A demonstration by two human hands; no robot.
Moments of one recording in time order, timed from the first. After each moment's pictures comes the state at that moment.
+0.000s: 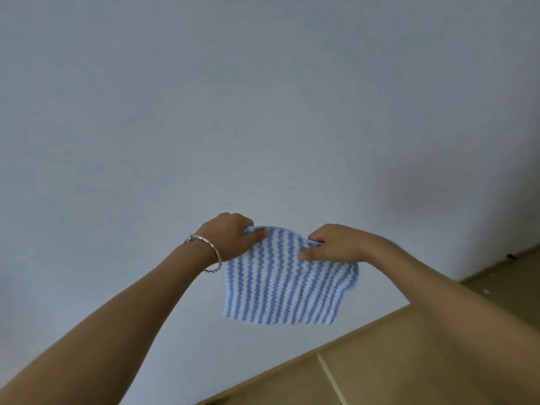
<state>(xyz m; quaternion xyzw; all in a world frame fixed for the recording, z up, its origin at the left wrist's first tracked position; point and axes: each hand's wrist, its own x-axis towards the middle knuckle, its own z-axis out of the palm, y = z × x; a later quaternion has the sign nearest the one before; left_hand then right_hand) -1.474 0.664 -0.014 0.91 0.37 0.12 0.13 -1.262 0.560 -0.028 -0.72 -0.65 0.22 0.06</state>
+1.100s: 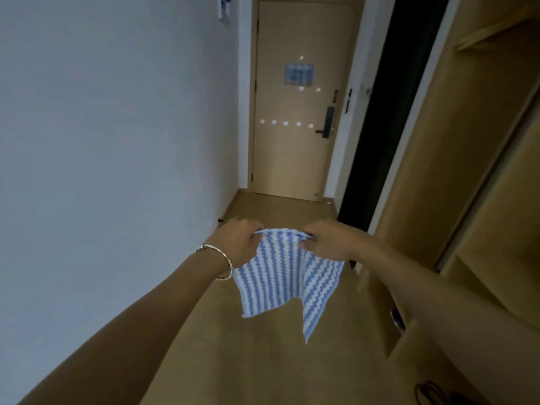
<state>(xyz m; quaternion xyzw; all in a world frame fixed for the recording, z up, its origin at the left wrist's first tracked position) -0.785 0.294 -0.031 0.96 -0.19 0.08 0.20 -0.775 0.082 -0.013 -0.97 -0.20 0.09 0.10</state>
